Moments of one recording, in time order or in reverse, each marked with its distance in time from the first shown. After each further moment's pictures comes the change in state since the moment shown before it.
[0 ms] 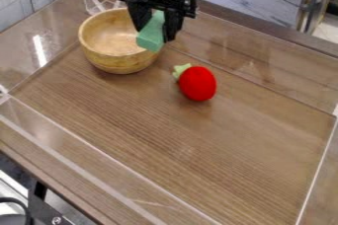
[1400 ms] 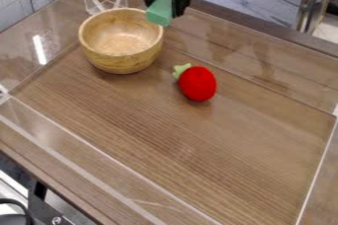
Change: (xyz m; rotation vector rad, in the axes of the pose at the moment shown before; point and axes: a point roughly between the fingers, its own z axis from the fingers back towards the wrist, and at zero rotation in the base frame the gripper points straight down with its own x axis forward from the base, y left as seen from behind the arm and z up) arm 0.036 0.013 0.006 0.013 -0.001 -0.010
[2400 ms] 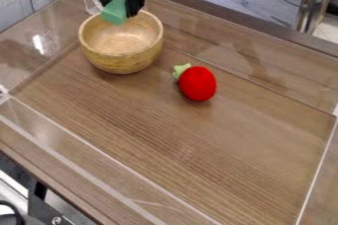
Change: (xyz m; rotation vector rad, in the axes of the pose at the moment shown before) arm -0.014 0.069 -0.009 0.033 0.025 0.028
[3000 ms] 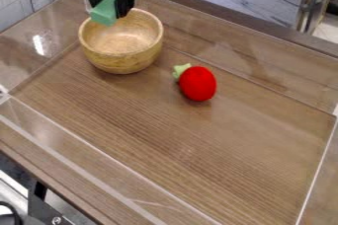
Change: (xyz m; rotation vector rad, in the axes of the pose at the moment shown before) arm -0.007 0.010 0.000 0.003 0.028 0.044
